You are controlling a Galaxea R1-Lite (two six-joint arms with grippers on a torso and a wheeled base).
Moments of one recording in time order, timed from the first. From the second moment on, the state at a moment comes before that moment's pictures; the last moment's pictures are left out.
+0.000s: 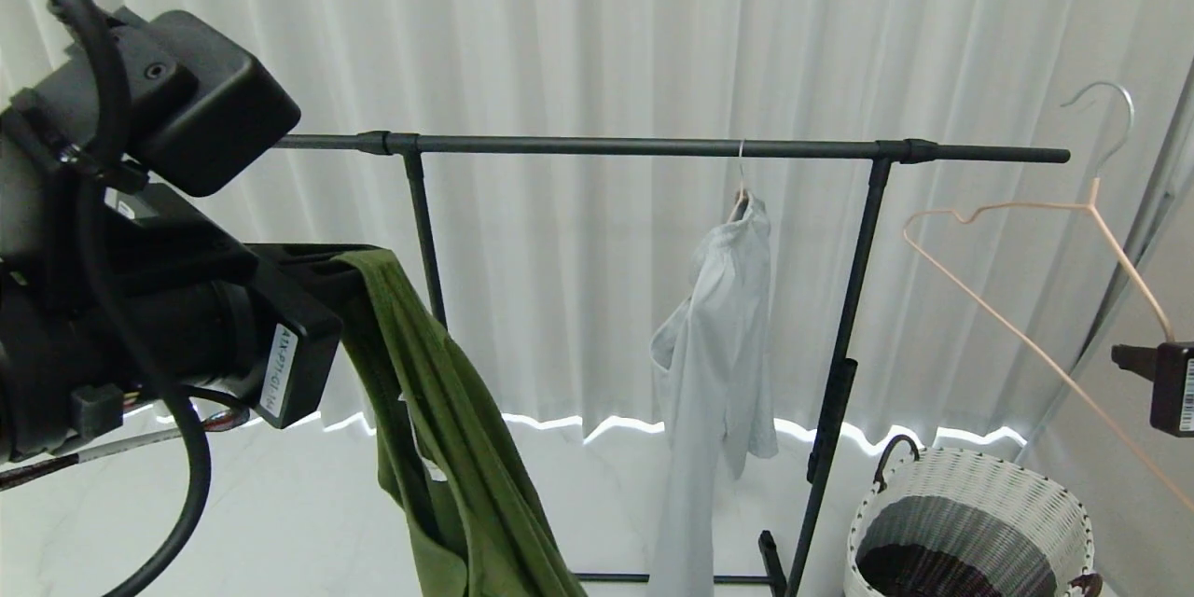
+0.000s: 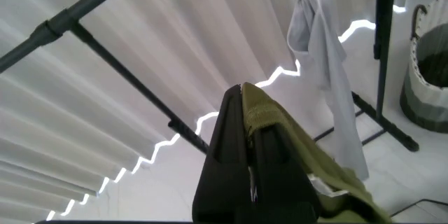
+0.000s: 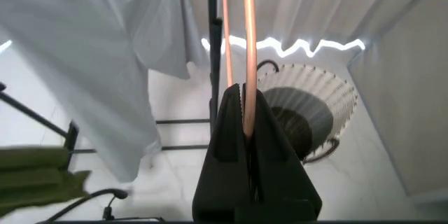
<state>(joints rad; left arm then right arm) -0.73 1.22 -1.02 0.14 0.36 0.33 0.30 1.11 -0.75 0.08 -0.25 0.16</state>
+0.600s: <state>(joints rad) -0.73 1.21 -0.98 0.14 0.36 0.33 0.65 0.99 -0.65 0.07 -0.25 0.16</state>
